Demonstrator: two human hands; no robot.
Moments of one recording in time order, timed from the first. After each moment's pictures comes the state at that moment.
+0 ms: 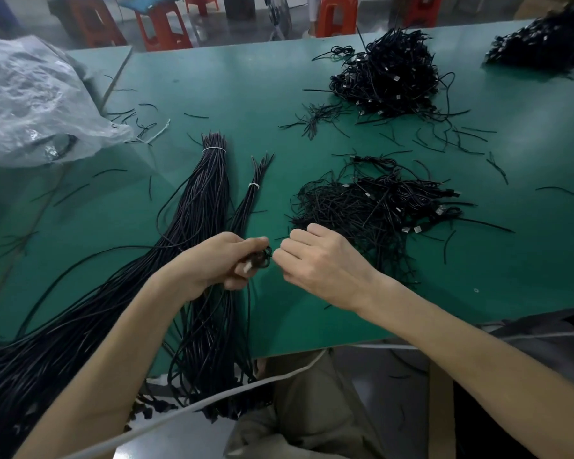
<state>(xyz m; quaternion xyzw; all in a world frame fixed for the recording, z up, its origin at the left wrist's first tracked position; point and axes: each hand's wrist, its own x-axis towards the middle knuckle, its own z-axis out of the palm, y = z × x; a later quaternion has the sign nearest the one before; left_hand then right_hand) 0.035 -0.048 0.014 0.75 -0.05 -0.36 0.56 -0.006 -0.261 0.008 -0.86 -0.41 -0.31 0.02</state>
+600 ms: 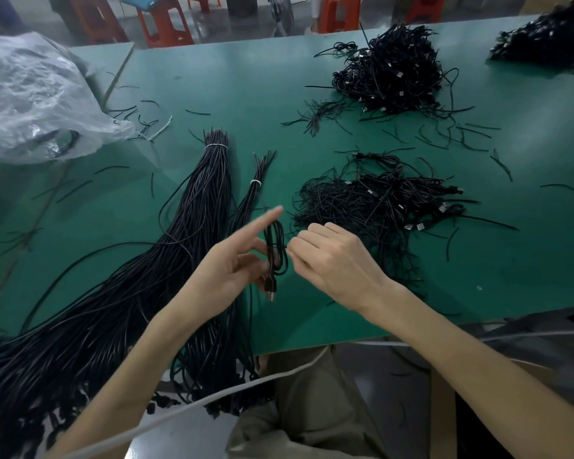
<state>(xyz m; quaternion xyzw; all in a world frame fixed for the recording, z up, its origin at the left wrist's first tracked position) -0.005 -0.048 0.002 0.76 -0.25 -0.12 0.59 -0.014 -0.266 0.000 -0.89 -0.34 -0.28 0.13</state>
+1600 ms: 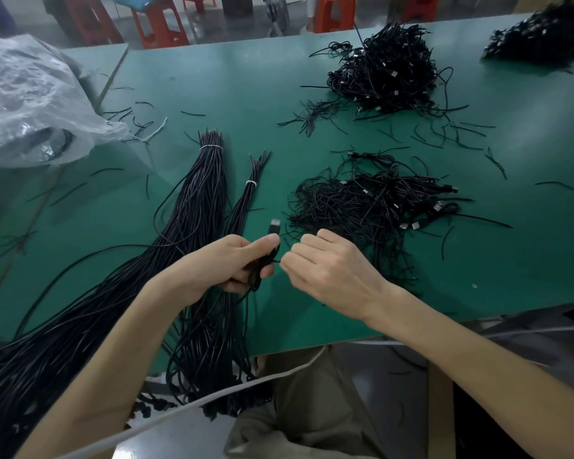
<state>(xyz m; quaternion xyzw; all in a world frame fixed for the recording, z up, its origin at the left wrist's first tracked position) 0.024 -0.055 0.024 0.78 -0.10 -0.36 0.51 -0.020 -0.271 0.001 -0.87 -0.38 -0.31 0.07</state>
